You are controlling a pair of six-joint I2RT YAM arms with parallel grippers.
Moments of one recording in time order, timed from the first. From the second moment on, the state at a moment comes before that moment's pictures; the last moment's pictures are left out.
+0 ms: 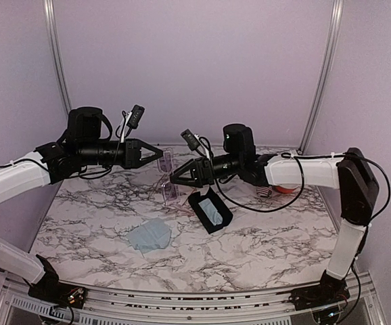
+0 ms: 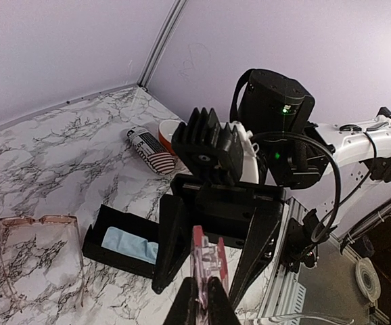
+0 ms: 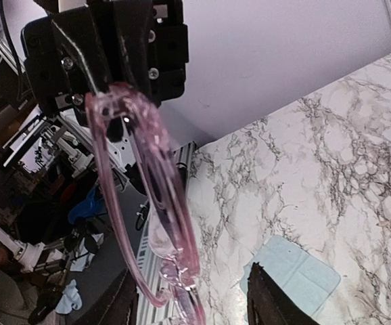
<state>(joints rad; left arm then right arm) -0.66 1.30 1.12 -0.13 0.52 -0.35 0.75 1.84 1.31 0.27 -1.02 0.37</state>
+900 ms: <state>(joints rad) -0.65 1.30 1.12 -0.13 0.45 -0.35 0.71 1.55 1.24 0.13 -0.71 0.25</state>
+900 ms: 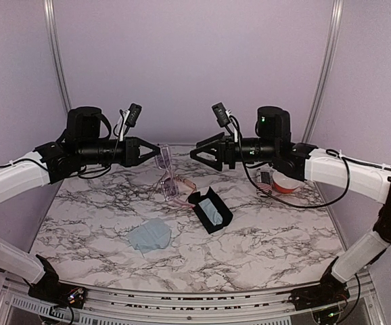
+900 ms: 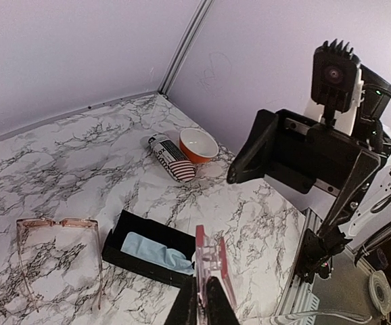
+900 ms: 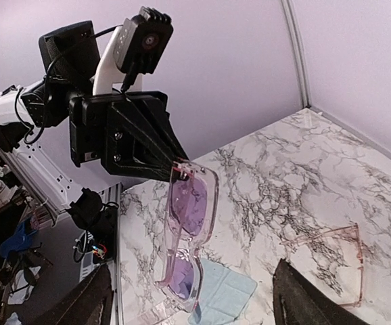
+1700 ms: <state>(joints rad) -0.64 1.25 1.16 -0.21 0.18 -0.23 0.72 1.27 0.85 0.02 -0.51 -0.03</state>
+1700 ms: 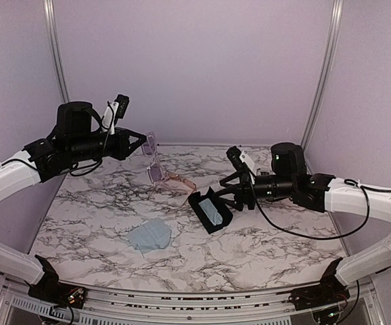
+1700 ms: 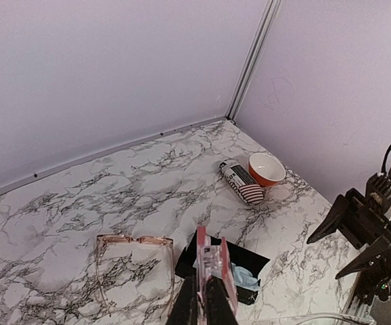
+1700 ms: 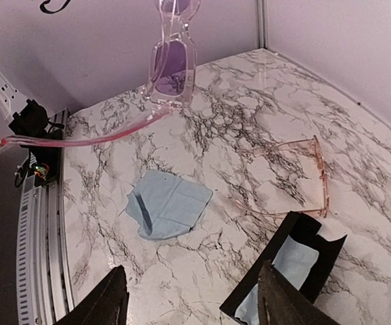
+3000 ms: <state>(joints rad) -0.62 1.15 1.00 -0.03 0.37 -0.29 0.93 1.53 1.01 0.19 -0.82 -0.34</state>
